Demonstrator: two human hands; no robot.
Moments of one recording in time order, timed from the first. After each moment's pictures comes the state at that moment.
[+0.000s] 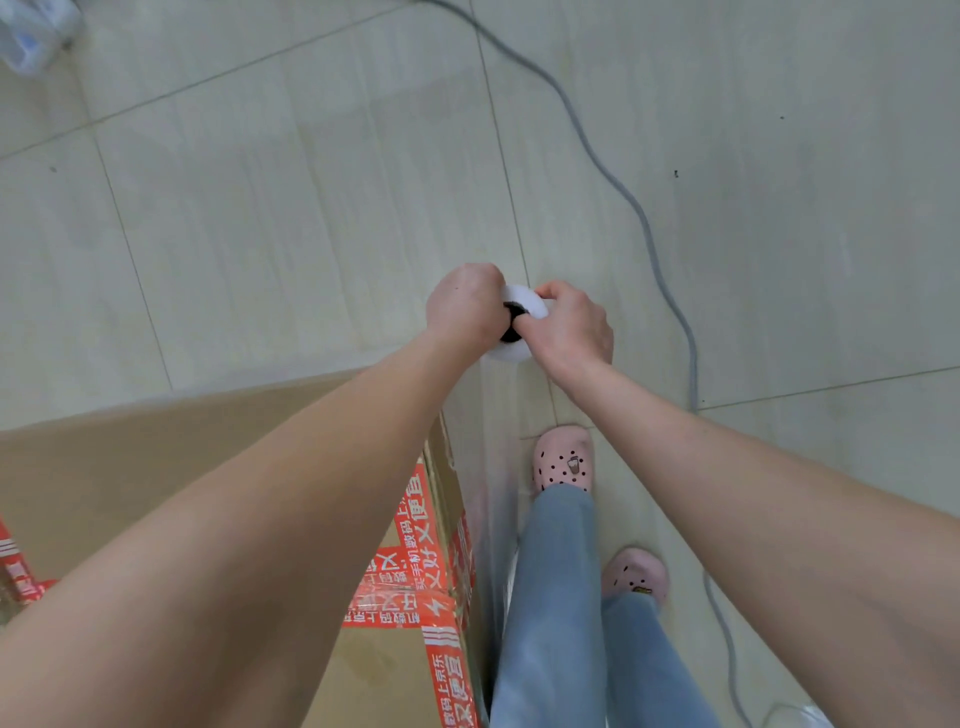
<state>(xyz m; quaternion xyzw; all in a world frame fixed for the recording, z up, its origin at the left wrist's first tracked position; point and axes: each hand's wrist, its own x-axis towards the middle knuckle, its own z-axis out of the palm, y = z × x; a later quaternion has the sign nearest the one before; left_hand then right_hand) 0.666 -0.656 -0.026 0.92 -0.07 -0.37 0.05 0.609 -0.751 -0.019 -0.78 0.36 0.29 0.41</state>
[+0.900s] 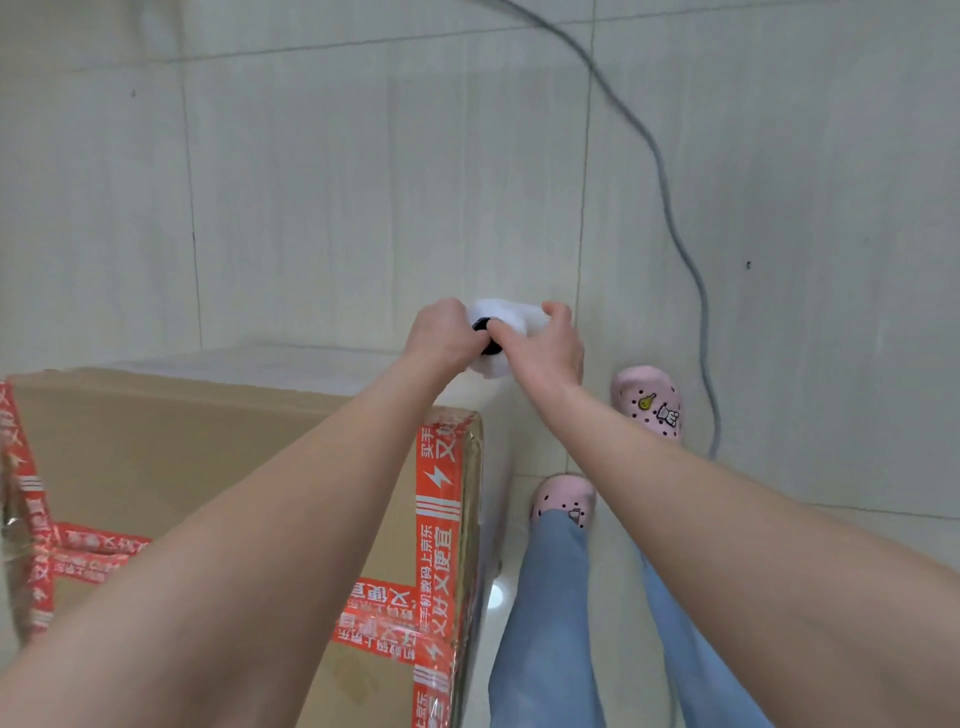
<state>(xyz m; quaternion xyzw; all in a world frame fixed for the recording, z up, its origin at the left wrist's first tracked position) 0.710 -0.574 -0.017 0.86 0.21 -0.41 0.21 0.684 -0.685 -0.011 -0.72 0.35 0.34 0.49</state>
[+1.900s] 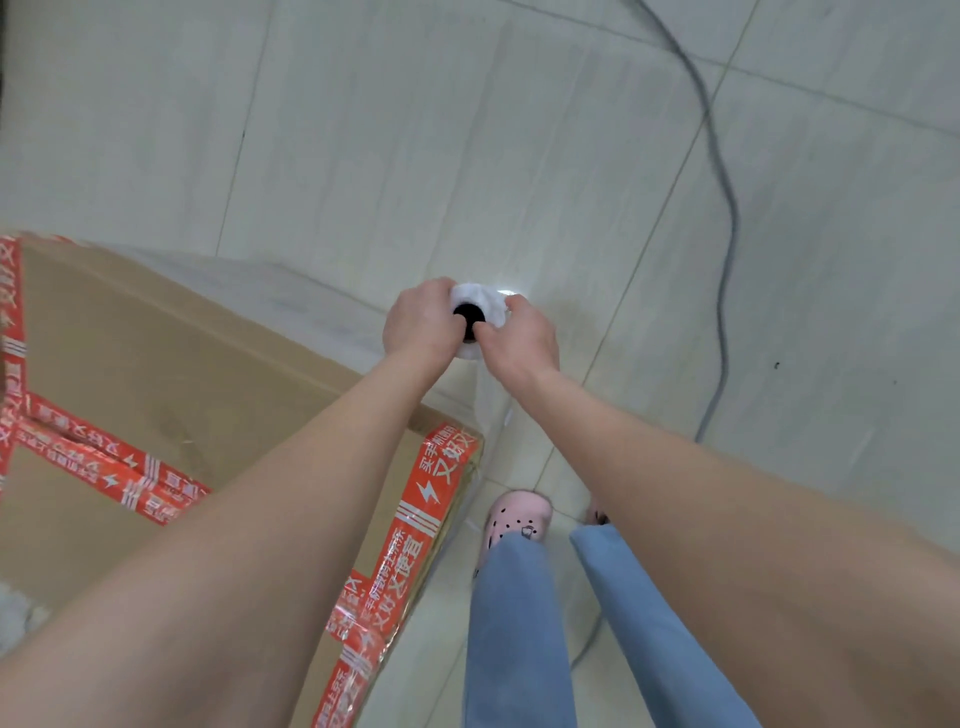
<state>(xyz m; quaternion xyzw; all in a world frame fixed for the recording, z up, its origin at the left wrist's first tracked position) 0.720 -0.528 -0.018 0.86 0.37 -0.28 0.22 0.737 -0.633 -0.017 -0.78 0.13 0.46 0.40</state>
